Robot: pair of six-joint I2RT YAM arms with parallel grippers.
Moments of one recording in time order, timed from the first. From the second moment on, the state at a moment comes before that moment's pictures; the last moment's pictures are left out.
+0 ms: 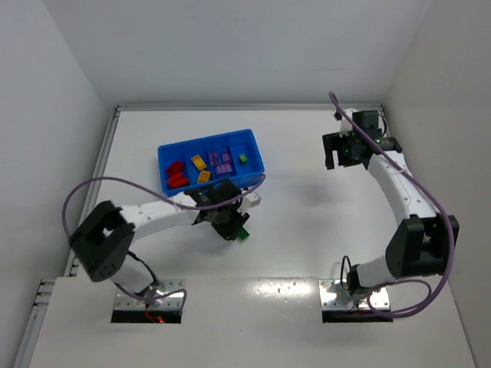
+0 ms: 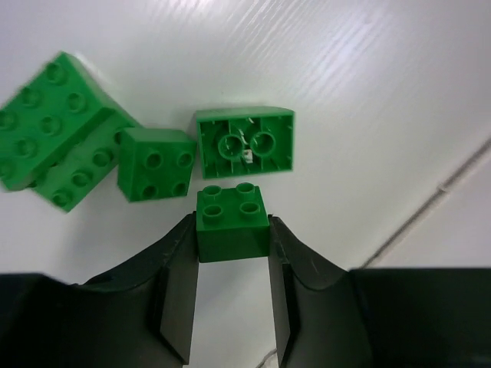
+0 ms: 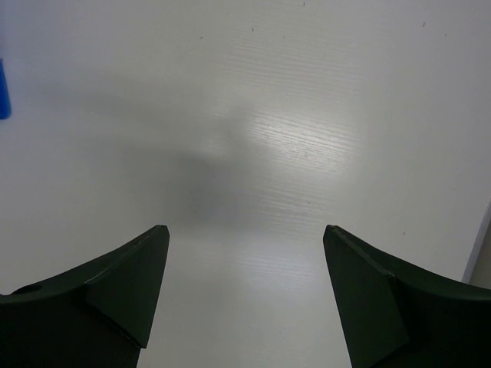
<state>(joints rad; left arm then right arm) -0.81 1.53 0.86 -0.47 0.18 -0.03 0.04 1.46 1.21 -0.62 -0.04 -0.14</state>
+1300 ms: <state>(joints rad) -0.46 2.14 1.88 -0.54 0.19 -0.01 0.19 1.56 1.27 -0.69 -0.37 -0.28</state>
